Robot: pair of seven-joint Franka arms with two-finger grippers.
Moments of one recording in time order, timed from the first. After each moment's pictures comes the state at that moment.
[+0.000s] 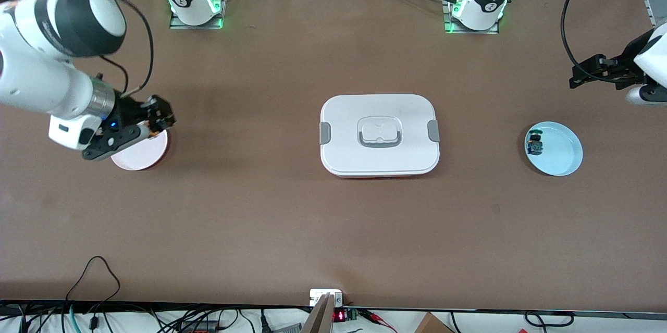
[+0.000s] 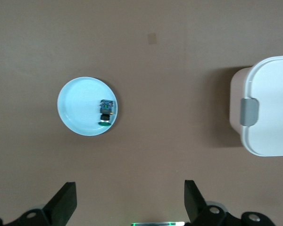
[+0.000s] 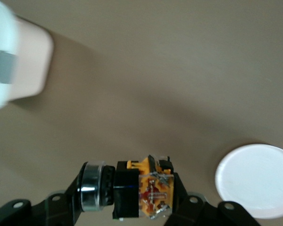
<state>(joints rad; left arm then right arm) 0.07 0.04 -0.06 -1.57 0.04 1.48 0.04 -0.04 0.21 0.23 -1.60 0.20 1.71 -0.28</state>
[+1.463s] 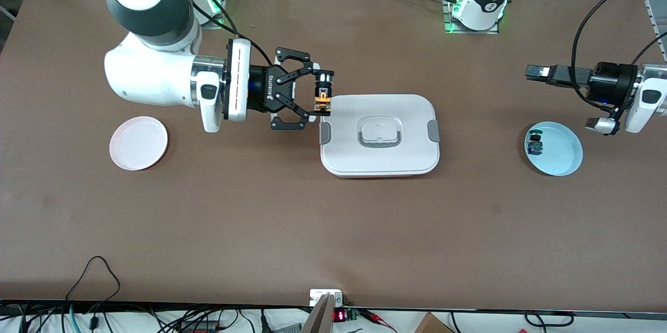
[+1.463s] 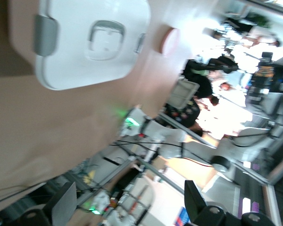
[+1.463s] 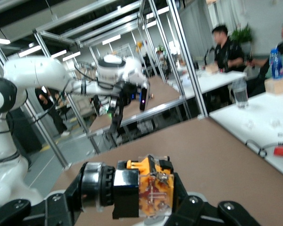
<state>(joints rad) 0.29 0.24 -0.04 -1.71 -1.02 1.15 0.05 0.29 0.35 0.25 -1.55 1.52 2.16 -1.51</state>
